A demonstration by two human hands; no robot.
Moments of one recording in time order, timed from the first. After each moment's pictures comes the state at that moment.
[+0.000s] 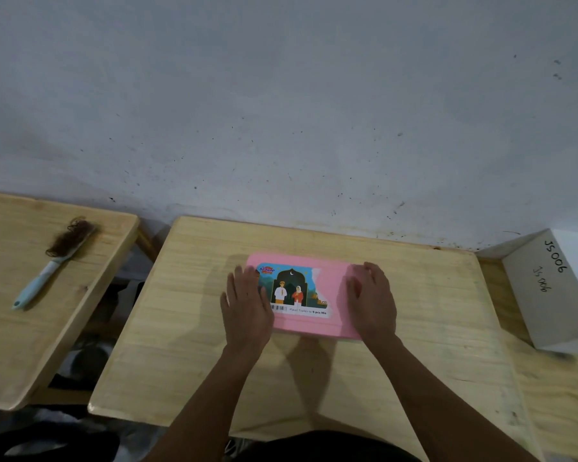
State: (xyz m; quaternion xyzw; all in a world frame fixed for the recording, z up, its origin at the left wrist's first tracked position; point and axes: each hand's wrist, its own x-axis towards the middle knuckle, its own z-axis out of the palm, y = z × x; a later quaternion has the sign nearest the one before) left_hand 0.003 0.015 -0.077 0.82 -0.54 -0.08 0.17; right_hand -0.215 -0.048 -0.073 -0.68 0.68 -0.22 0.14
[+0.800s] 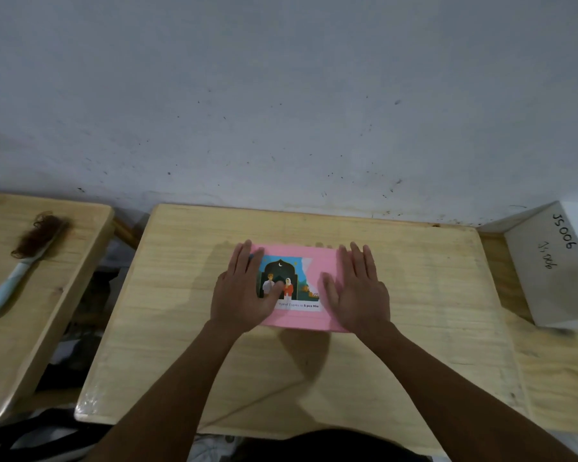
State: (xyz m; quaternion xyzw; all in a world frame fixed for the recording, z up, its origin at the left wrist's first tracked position) left_hand 0.020 -0.016 -0.074 0.72 -0.68 -0.10 0.13; right_hand -0.210 -0.046 -0.080 -0.74 0.66 -0.09 0.09
